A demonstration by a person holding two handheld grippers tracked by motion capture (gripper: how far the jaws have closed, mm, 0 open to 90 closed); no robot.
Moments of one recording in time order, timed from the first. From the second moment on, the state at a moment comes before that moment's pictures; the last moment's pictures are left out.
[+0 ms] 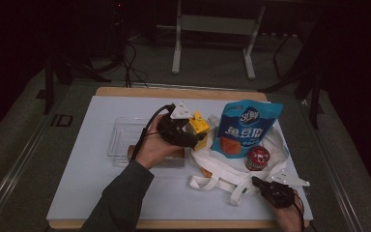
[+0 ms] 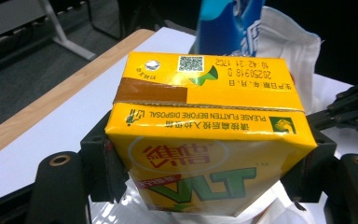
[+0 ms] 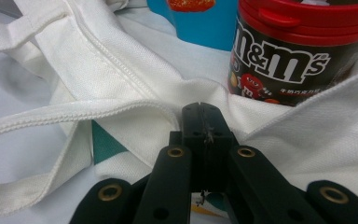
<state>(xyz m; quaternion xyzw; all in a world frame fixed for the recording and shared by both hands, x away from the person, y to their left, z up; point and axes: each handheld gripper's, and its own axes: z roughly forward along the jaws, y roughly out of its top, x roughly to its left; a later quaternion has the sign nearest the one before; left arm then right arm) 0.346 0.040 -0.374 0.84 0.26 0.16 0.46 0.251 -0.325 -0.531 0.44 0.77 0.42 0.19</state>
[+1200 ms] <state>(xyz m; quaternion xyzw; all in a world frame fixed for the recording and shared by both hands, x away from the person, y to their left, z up) 0.356 0.096 -0.383 0.82 0.33 0.20 0.43 0.251 -0.325 -0.531 0.45 0.77 0.42 0.19</state>
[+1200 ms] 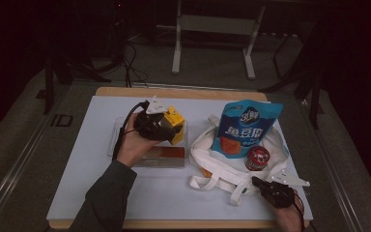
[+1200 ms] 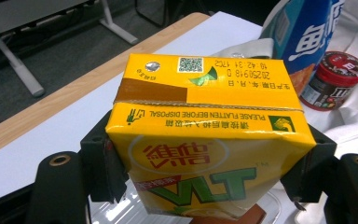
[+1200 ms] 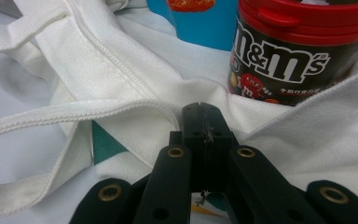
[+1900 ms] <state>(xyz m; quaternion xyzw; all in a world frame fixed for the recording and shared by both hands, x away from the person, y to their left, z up) 0.363 0.115 -0.389 0.81 0.36 0.22 0.41 0.251 -0.325 -0.531 0.45 0.77 0.42 0.19</state>
